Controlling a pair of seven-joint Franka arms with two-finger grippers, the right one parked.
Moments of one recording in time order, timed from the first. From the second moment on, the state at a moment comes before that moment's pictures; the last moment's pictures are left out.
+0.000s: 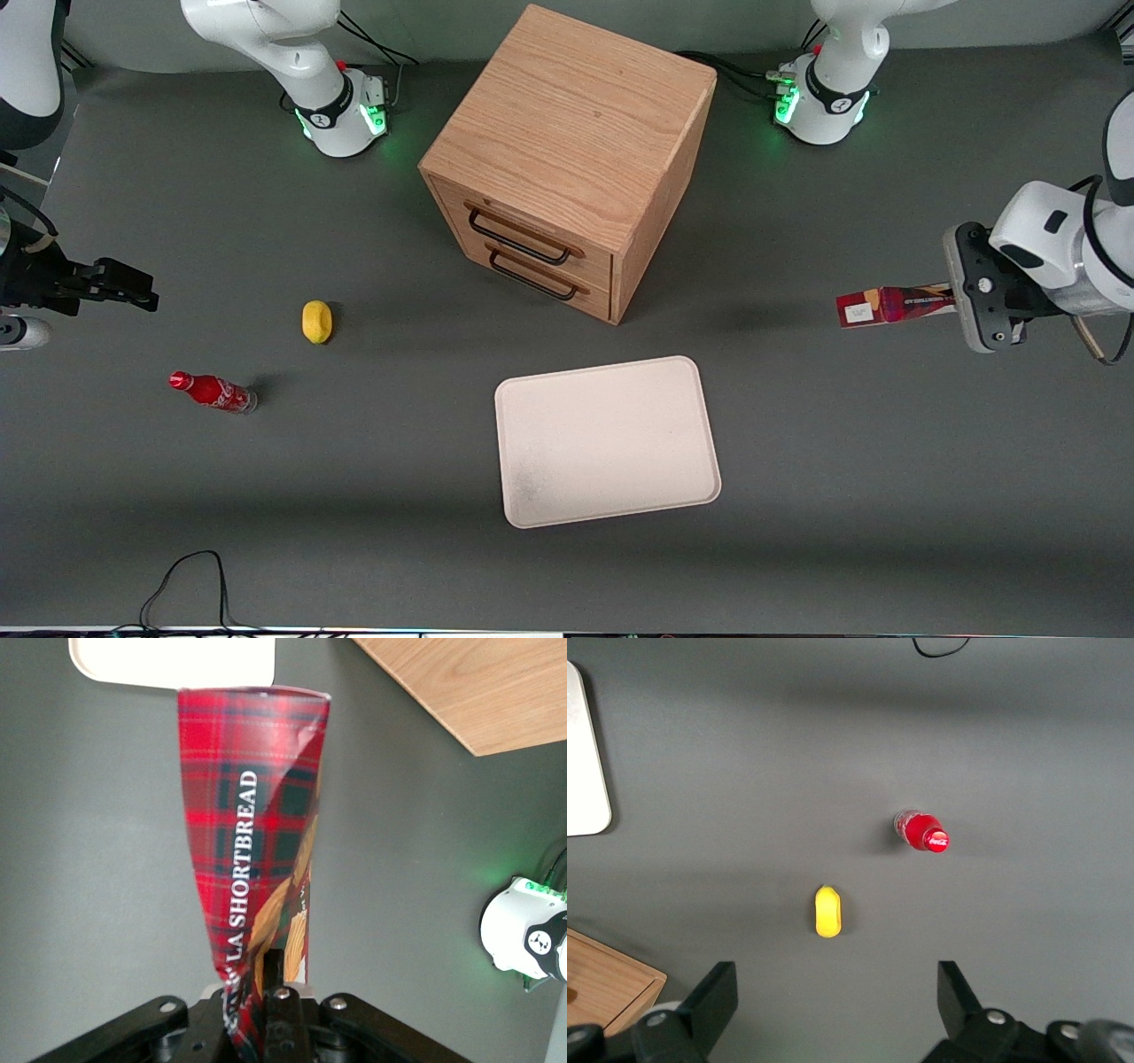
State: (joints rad) arm 0.15 0.32 -0.29 -1.29 0.00 1.38 1.26
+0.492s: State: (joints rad) arm -0.01 0.36 -0.34 -1.26 -0.02 1.54 0.86
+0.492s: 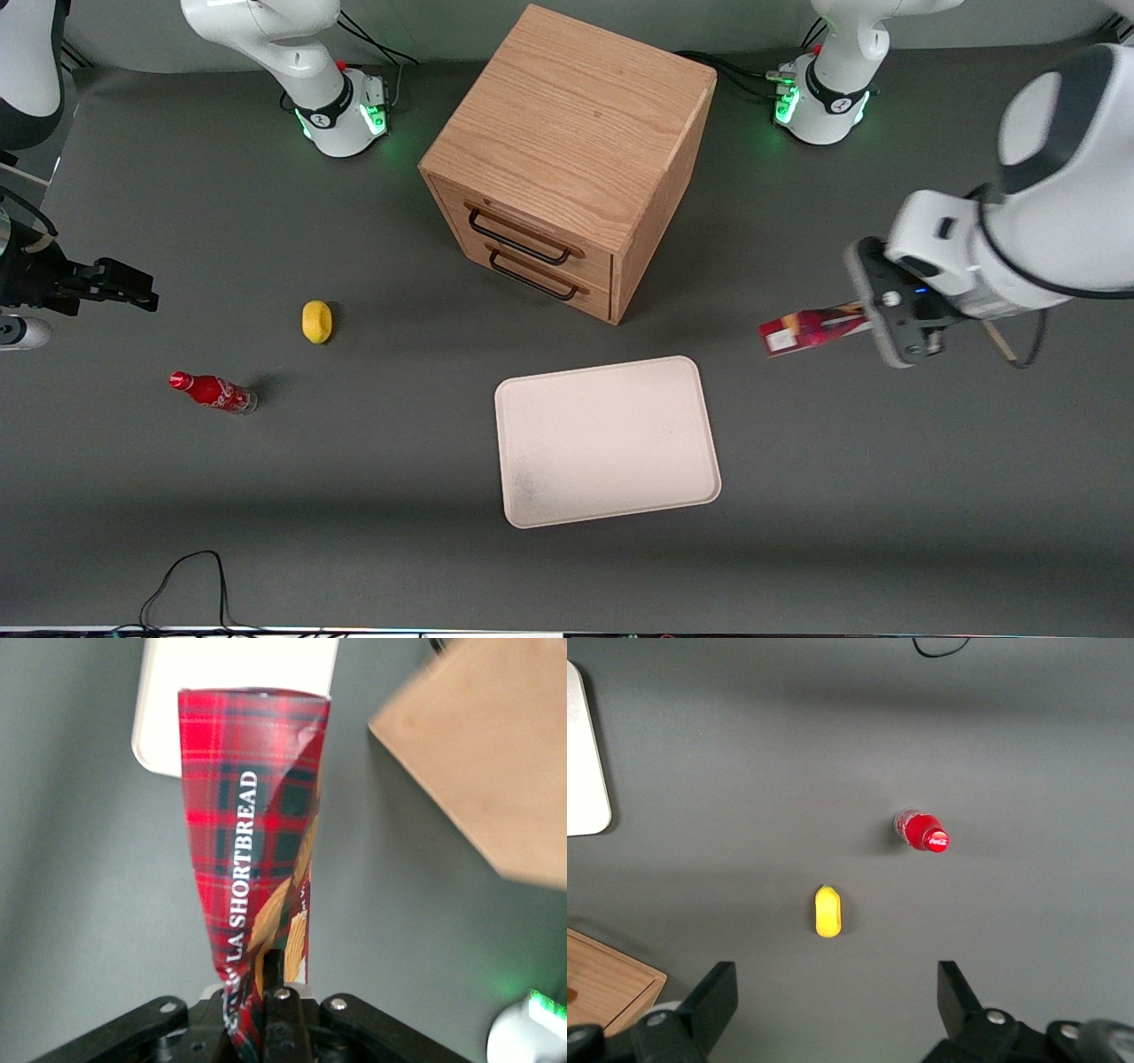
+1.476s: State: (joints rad) arm -0.23 0.73 -0.33 -1.08 0.09 1.77 -0.41
